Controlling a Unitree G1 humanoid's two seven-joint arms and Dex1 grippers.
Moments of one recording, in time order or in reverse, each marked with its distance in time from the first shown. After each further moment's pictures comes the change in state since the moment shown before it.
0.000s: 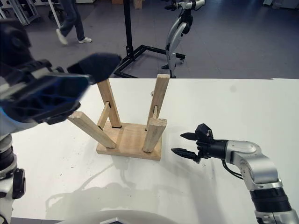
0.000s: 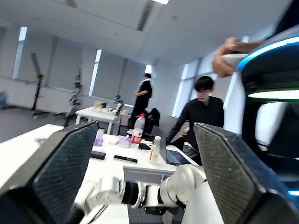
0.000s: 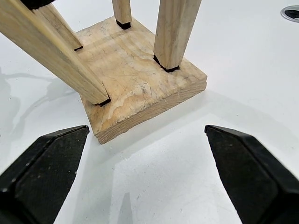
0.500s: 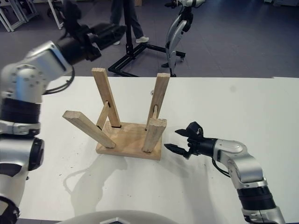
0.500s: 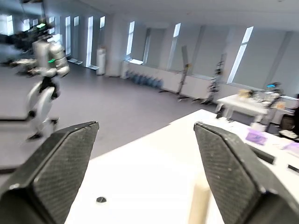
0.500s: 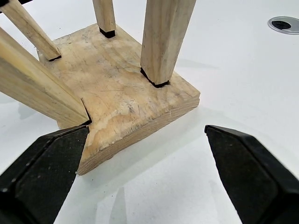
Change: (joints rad) left arm -0.343 -0.197 -0.266 0.915 1.078 -0.218 -0.069; right arm -0.035 0.117 0.061 -0.035 -0.060 -0.001 -0.146
